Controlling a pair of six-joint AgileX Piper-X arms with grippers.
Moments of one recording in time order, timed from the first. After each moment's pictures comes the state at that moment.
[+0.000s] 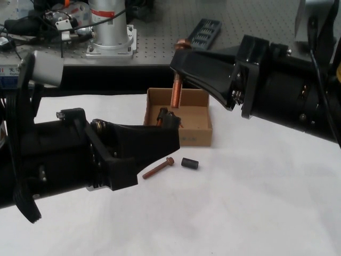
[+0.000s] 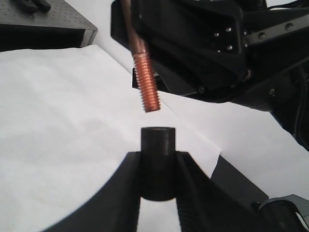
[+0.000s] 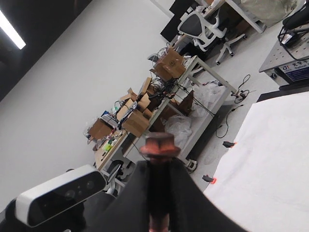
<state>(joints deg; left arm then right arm) -35.4 51.3 -33.3 -12.2 30.1 -25.9 43.3 67.8 -39.7 -26.5 -24.4 53.1</state>
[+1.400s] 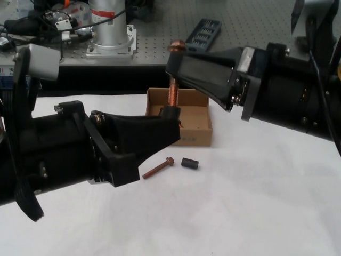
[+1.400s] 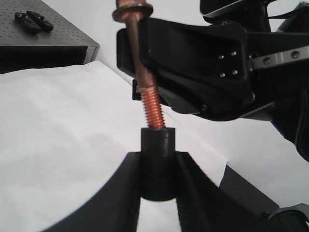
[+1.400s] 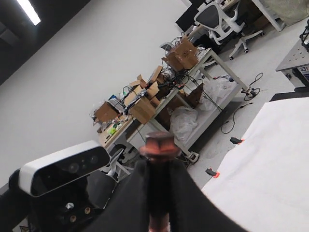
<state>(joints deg) -35.4 51.3 -33.3 -15.0 28.3 -24.5 43.4 67.8 -39.7 -27.3 -28.9 48.0</state>
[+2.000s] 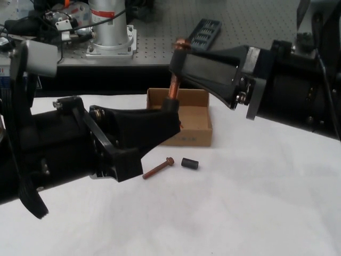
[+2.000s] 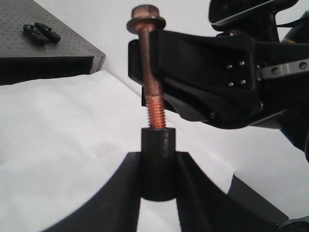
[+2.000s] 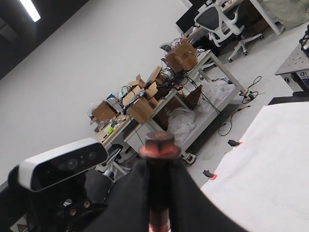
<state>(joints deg) -35.6 51.3 -33.3 -16.6 25.6 -24.3 43.4 66.5 -39.7 -26.3 -29.0 47.2</state>
